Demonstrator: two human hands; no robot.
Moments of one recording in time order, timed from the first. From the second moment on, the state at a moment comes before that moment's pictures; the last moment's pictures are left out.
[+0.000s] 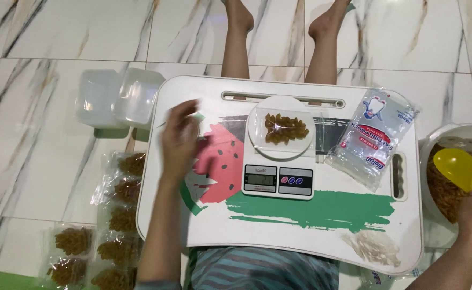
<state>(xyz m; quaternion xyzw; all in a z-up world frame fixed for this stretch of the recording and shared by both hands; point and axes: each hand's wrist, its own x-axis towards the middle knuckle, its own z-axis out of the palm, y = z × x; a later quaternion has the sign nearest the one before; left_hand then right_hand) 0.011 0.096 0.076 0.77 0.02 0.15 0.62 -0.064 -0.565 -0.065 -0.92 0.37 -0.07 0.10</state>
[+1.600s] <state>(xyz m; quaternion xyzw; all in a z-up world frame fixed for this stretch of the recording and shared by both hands) 0.042 -0.100 0.017 0.93 -0.26 0.20 0.19 -0.044 -0.567 -0.094 -0.89 0.45 0.06 0.11</state>
